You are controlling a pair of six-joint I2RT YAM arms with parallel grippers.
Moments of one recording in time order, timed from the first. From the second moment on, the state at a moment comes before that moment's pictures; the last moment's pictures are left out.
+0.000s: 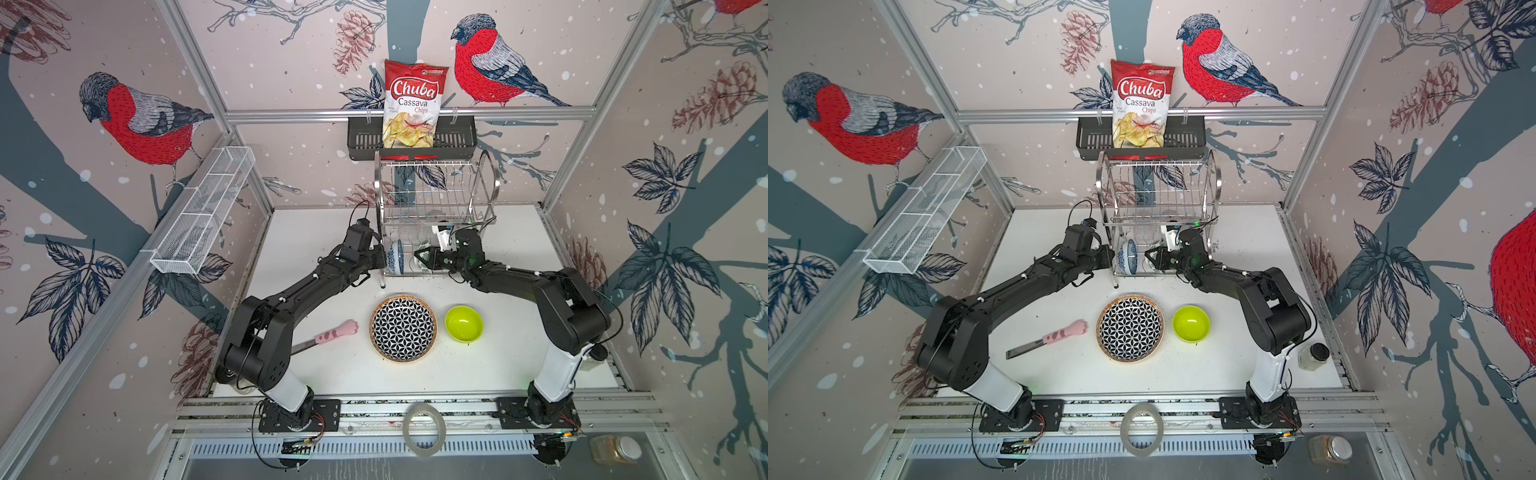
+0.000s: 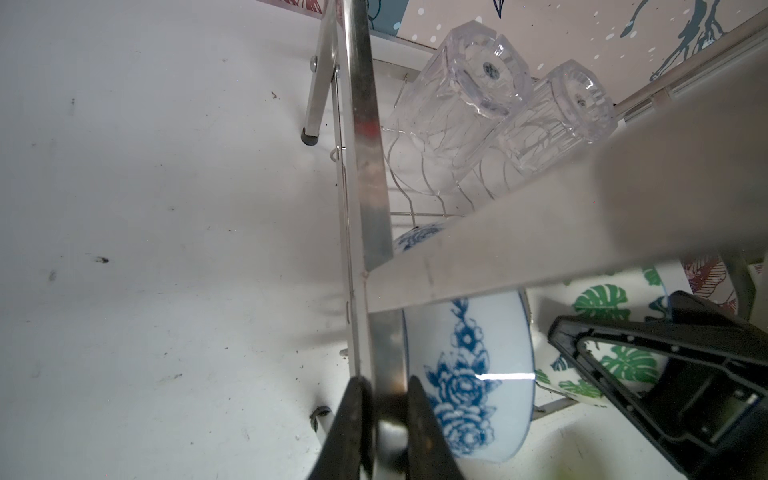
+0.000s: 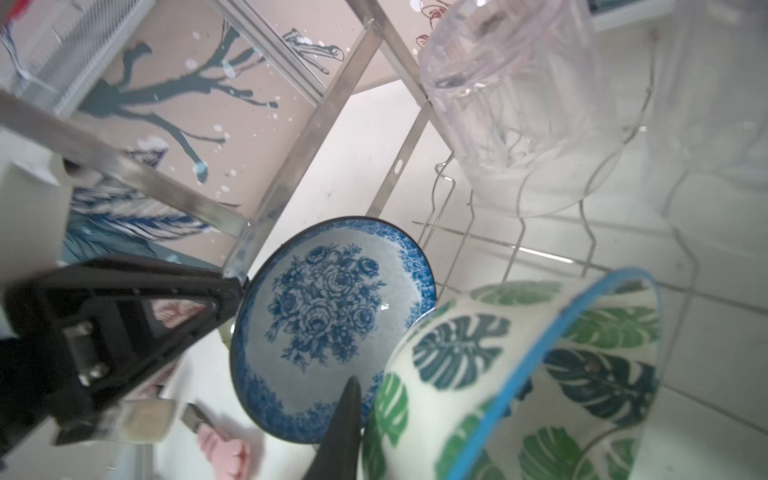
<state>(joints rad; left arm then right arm) -0.45 1.60 1.09 -0.18 0.08 -0.50 0.50 1.84 1.01 0.40 -0.53 0.50</state>
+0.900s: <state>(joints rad) -0.45 1.56 1.04 -0.17 0.10 -0.49 0.46 1.62 0.83 0.56 -0.65 0.77</state>
